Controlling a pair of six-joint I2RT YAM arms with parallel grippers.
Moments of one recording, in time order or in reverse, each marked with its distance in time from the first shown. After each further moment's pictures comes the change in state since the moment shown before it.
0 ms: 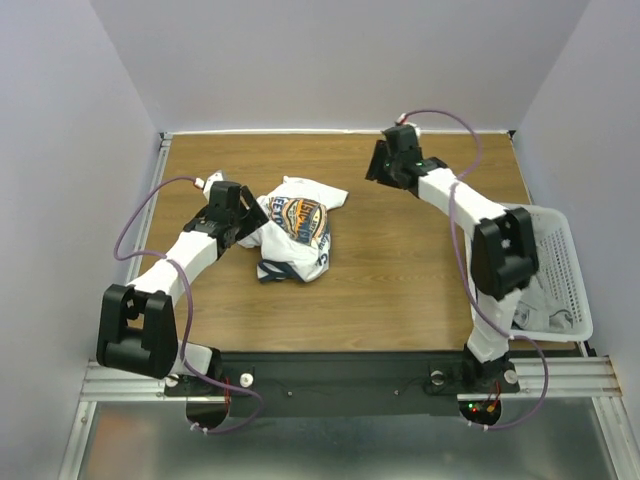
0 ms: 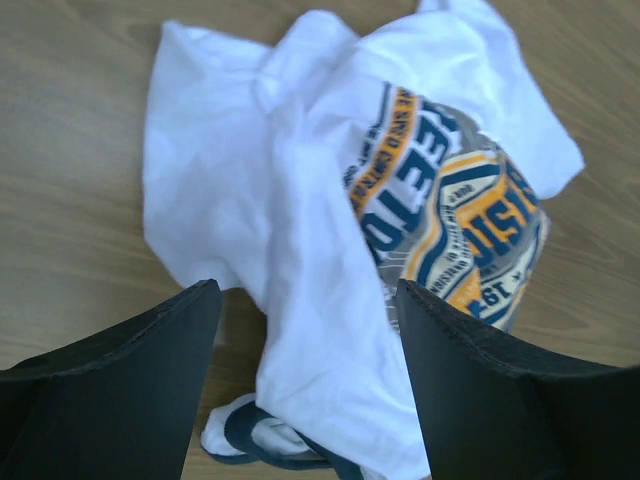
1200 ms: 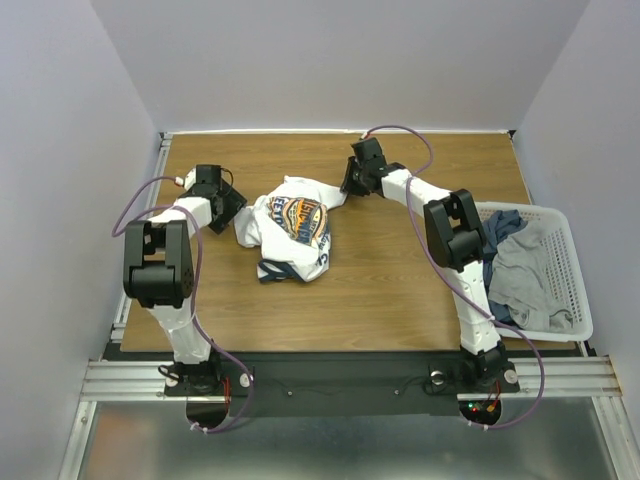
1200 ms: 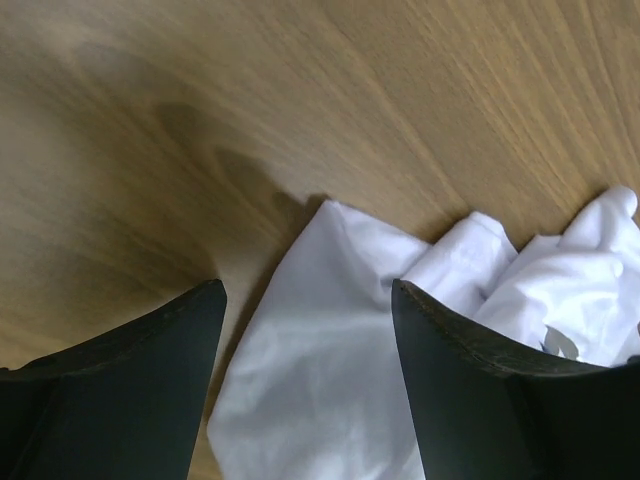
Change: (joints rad) left arm 0.240 0.425 0.197 0.038 0.058 -0.136; right arm 0.059 0.550 0.351 0.068 -0.196 0.039
